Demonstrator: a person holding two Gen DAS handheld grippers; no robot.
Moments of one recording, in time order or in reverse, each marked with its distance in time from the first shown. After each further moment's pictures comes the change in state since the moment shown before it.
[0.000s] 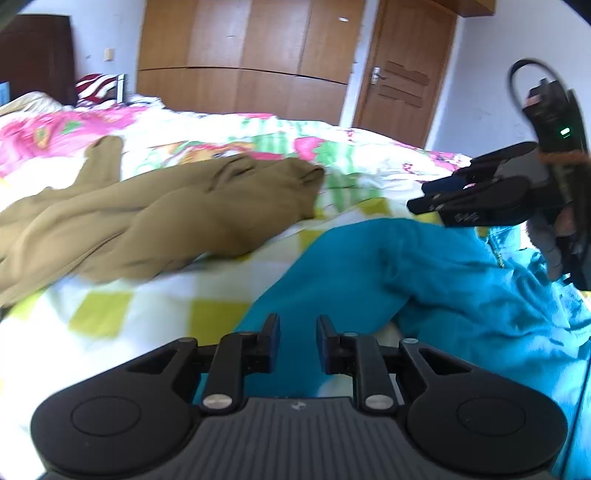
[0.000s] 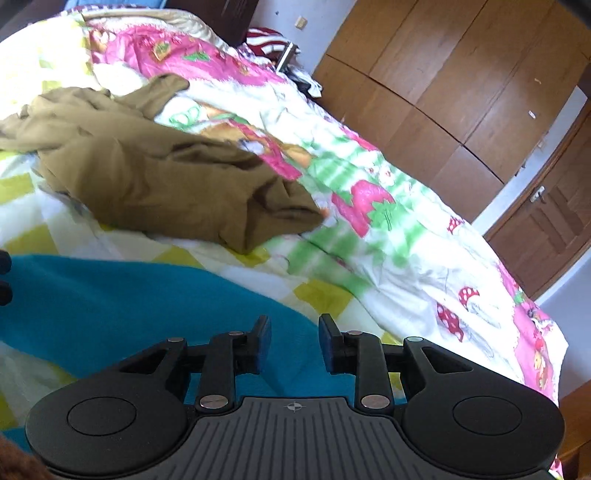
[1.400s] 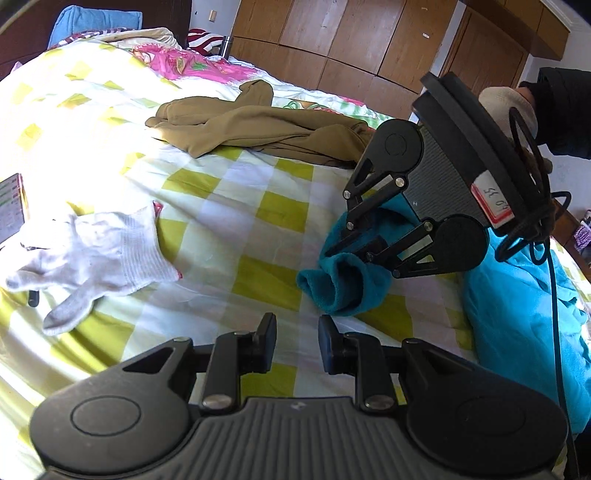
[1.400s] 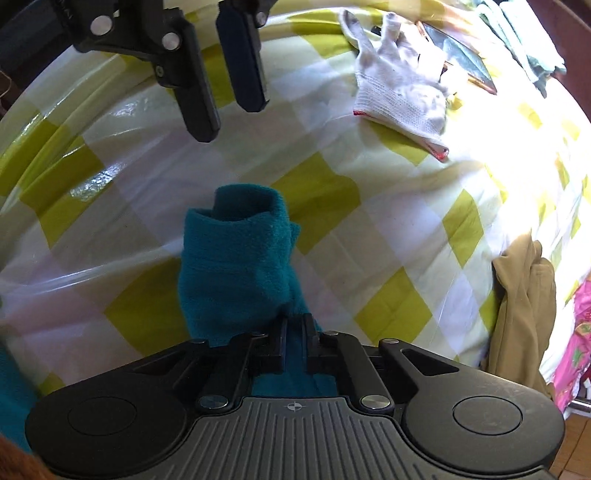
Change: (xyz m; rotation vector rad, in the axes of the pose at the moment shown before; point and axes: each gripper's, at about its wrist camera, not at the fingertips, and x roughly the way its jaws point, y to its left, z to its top) left arm -0.184 0.094 -0.151 -0.232 0.027 0.083; right arm -0.073 0.328 0.022 -1.481 -0.091 0.612
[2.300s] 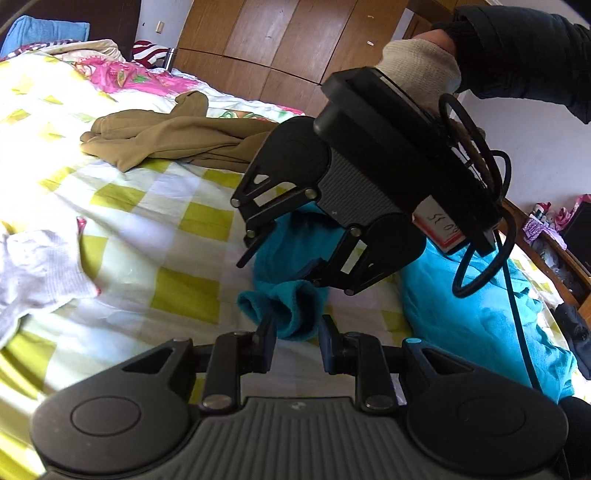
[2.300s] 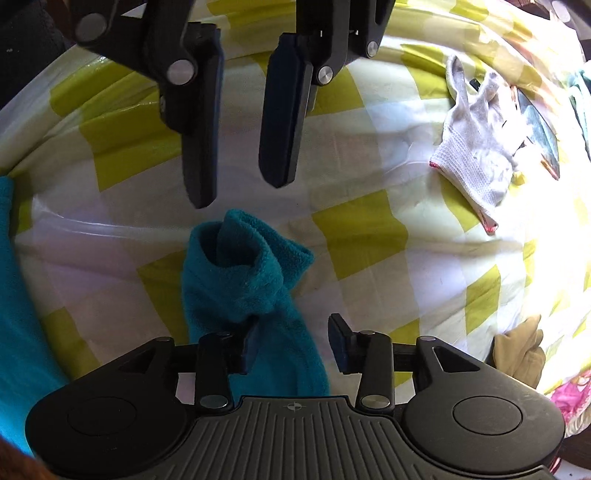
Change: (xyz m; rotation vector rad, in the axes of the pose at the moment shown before) left arm 0.009 -0.027 -0.003 0.066 -0.032 -0.185; right arm -0.009 0.023 0.014 -0.356 0.043 0.059
